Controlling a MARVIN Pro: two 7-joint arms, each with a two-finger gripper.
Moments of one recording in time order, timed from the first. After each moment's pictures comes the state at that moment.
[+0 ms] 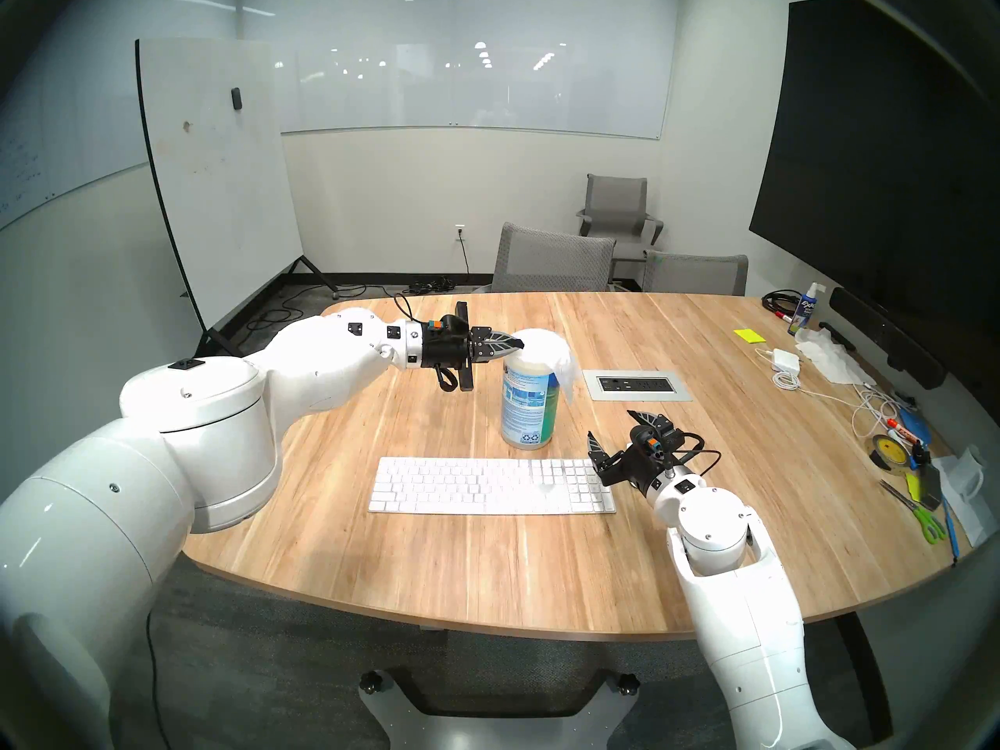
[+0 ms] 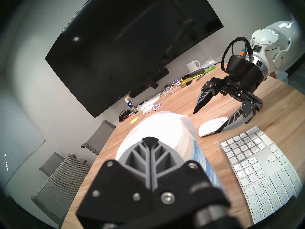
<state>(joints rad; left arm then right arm) 0.31 -1.32 -0.02 -0.35 -1.05 -0.84 -0.99 -1.57 -1.43 1.58 -1.61 -0.30 0.07 0.33</state>
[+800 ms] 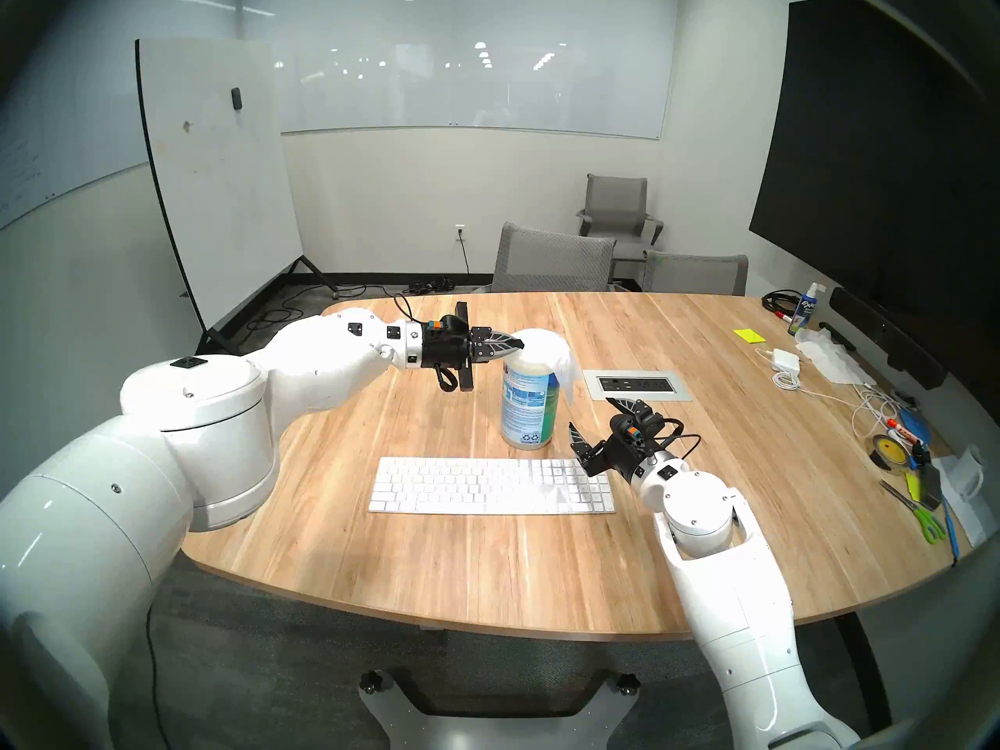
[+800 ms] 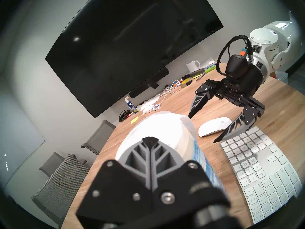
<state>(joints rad) 0.31 -1.31 0.03 -0.35 -1.09 -0.84 -0.99 -1.50 -1.43 1.53 -1.57 -0.34 0.05 0.36</state>
